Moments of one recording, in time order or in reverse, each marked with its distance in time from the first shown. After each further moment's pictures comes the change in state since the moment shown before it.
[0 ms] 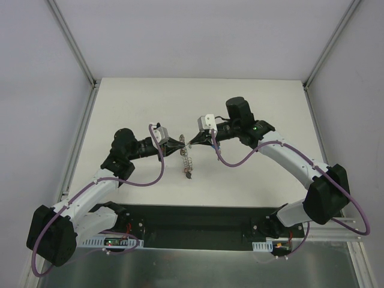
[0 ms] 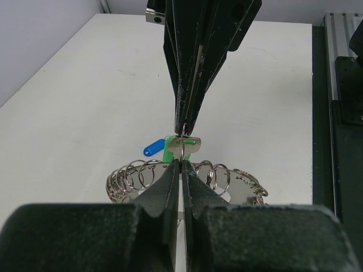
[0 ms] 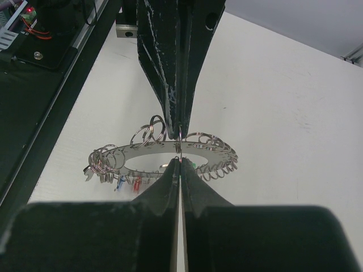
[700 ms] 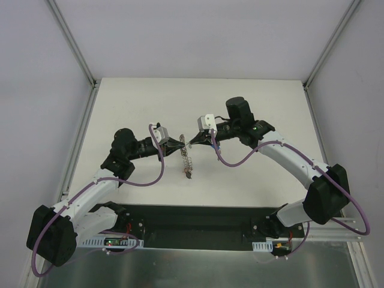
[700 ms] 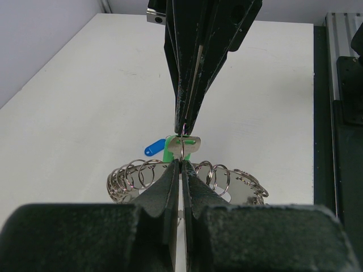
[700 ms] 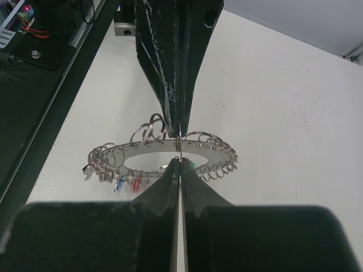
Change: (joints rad) left arm 0.000 0.000 0.000 0.000 -0.005 0.002; right arm 0.000 0.001 0.000 0.000 0.008 0.000
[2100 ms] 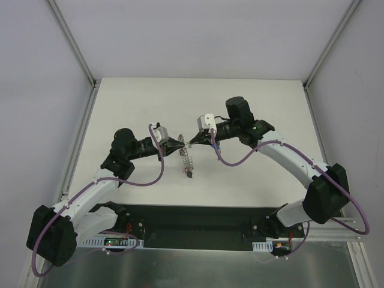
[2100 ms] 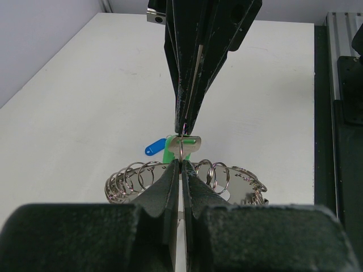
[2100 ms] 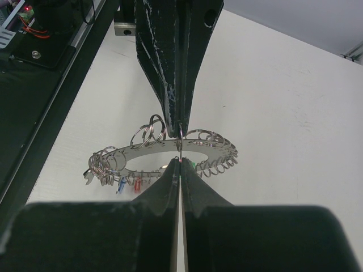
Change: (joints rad) left arm 0.000 0.000 0.000 0.000 0.002 0.000; right arm 0.000 0.005 0.005 -0.002 -0.002 0.000
